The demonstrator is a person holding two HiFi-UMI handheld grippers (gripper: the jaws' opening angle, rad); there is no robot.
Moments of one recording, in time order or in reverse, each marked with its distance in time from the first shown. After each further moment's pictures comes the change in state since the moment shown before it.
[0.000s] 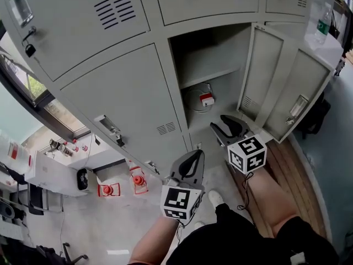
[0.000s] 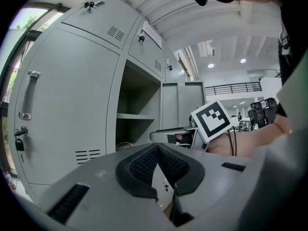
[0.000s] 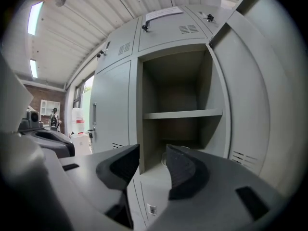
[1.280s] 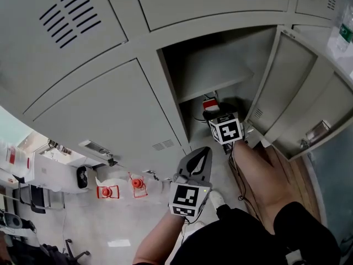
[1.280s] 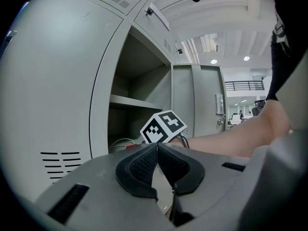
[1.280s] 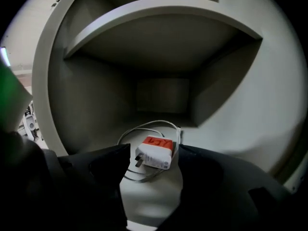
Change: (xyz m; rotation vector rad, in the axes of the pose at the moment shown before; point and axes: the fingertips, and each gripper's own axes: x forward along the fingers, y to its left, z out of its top) left arm 0.097 0.035 -0.026 -0.006 0.061 -0.001; right arm 0.167 -0.106 -0.091 0.012 0.361 -0.160
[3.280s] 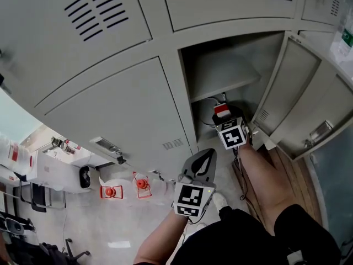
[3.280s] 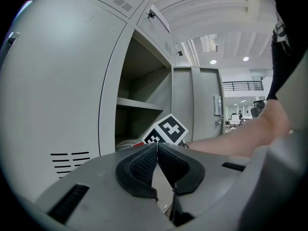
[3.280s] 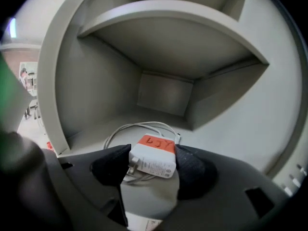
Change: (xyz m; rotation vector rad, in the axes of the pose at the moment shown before) left arm -0.015 0.007 0.001 -0.001 0.004 -0.010; right arm -0.002 0.000 -0.008 -0.175 0.006 -0.093
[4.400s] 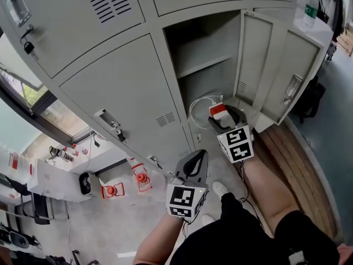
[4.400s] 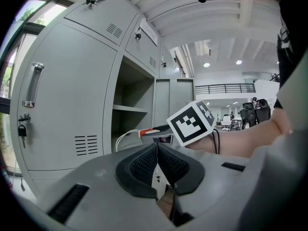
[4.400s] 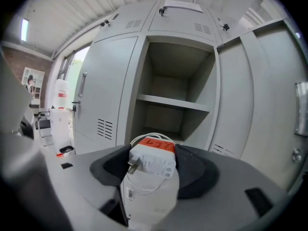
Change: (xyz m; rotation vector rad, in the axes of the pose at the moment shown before) left arm -0.110 -0.062 -0.013 0.009 -0.013 -0.073; right arm -0.190 0.054 0.001 0.058 -0.222 -0.050
